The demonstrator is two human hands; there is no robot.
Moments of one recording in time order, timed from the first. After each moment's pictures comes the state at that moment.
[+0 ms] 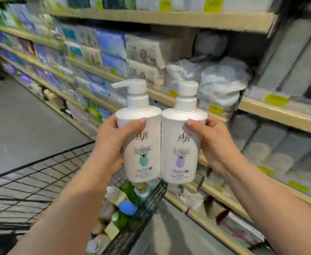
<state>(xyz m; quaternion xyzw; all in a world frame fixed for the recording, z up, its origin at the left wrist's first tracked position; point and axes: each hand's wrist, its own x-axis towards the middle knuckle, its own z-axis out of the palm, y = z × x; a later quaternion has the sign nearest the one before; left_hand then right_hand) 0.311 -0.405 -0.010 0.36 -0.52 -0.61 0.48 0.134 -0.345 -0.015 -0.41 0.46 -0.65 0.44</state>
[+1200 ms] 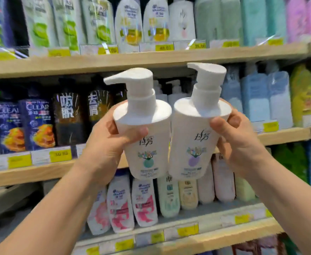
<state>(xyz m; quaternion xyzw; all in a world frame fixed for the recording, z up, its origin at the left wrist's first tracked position) -0.105 -0.168 0.253 -0.25 -0.69 -0.59 0.35 -0.199 0.025 0.236 -0.49 0.42 -0.76 -0.08</state>
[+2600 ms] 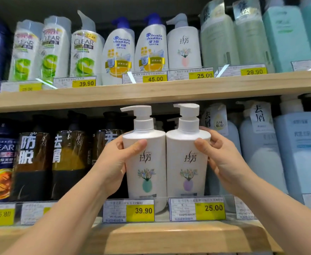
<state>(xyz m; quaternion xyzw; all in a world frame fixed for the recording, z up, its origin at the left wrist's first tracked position) -0.264 -0.169 0.312 -0.13 -0.69 -0.59 0.39 -0.379 0.002 0.302 -0.49 0.47 -0.73 -0.04</state>
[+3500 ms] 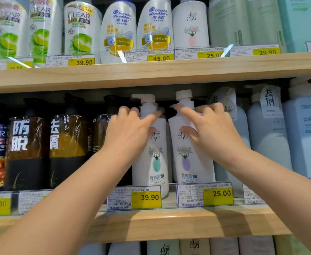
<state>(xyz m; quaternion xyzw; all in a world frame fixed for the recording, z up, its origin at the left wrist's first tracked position) -0.279 -0.164 0.335 0.15 -0.85 0.20 0.45 -0.358 -0.022 0.325 -0.35 0.78 -0.16 -0.49</state>
